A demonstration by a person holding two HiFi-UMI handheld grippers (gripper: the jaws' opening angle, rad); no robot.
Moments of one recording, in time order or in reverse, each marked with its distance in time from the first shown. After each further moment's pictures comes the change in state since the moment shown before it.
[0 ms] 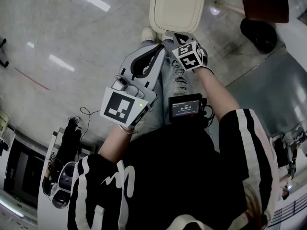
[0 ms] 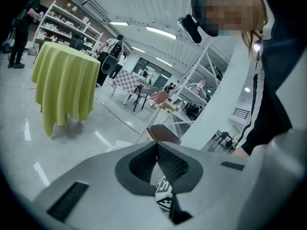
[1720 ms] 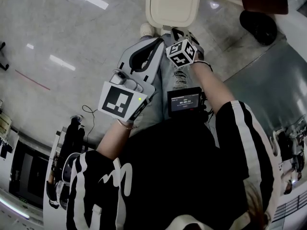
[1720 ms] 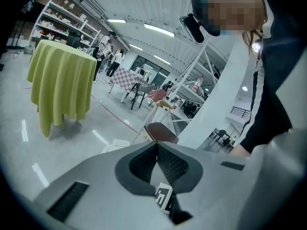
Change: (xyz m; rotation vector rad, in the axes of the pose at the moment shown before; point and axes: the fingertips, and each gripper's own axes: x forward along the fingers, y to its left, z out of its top) left arm 0.005 -0.006 0.000 0.004 0.026 -0.029; right arm 0.010 0.000 -0.013 -0.138 0.030 -0.150
